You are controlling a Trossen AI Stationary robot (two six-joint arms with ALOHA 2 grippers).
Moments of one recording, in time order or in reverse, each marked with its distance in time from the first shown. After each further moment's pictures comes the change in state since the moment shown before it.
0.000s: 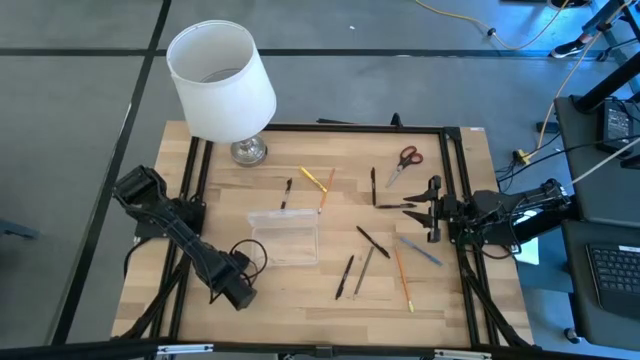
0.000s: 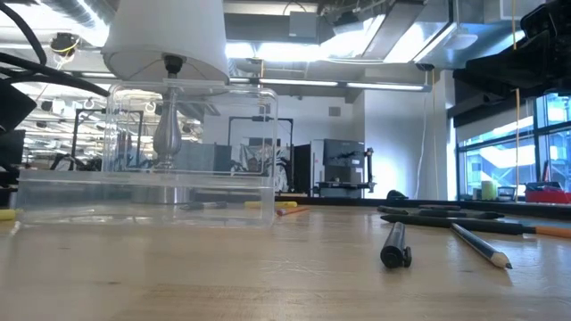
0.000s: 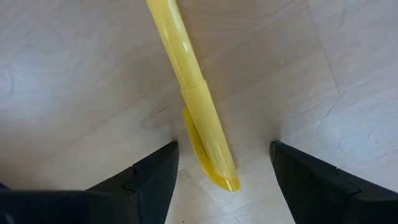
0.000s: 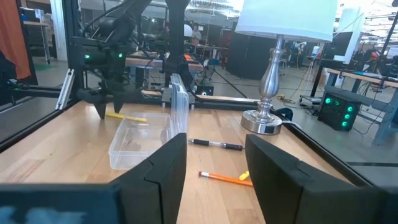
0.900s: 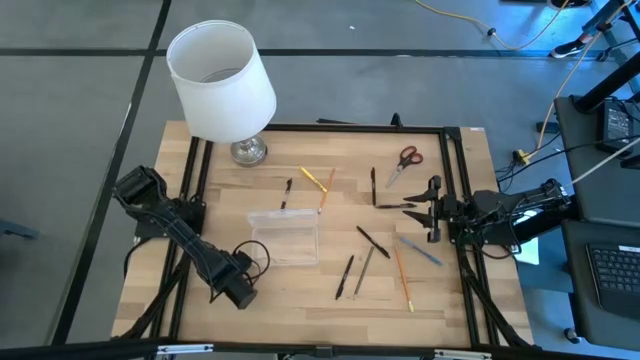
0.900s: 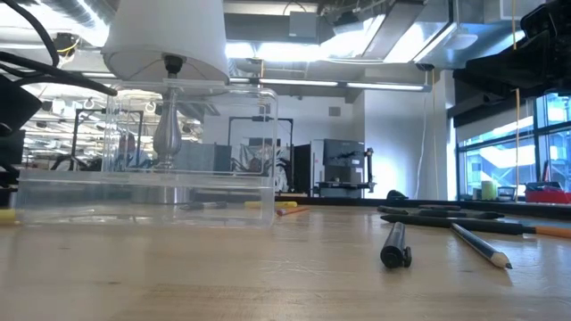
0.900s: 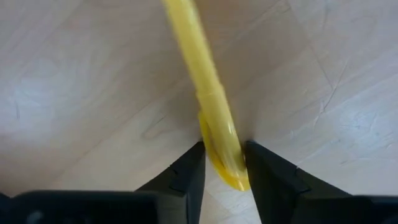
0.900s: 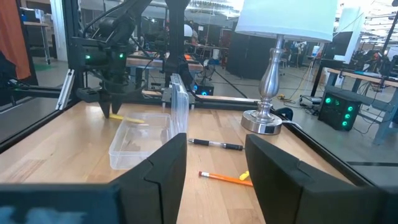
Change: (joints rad) left arm 0.003 0.000 0.001 -0.001 0.017 0.115; right arm 0.000 0.000 0.000 0.000 0.000 0.003
